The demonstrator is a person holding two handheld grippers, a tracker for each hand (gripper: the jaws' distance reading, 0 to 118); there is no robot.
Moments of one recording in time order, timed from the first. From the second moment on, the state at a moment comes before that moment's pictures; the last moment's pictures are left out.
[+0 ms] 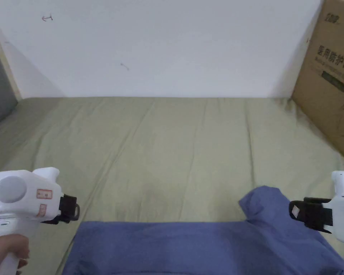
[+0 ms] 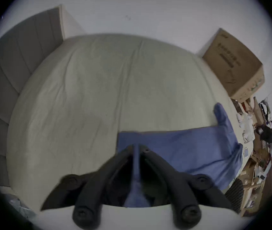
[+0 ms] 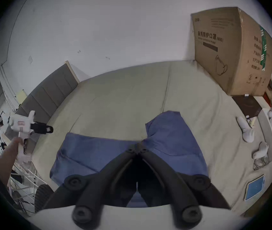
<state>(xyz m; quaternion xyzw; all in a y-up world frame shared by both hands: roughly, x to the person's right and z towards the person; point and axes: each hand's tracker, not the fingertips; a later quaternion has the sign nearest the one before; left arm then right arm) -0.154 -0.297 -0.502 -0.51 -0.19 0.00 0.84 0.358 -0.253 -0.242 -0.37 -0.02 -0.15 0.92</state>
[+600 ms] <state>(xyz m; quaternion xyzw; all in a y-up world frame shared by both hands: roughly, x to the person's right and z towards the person) -0.128 -0.355 -0.501 -0.49 -0.26 -0.08 0.83 0.422 -0.321 -0.286 -0.44 -0.07 -0.21 0.87</state>
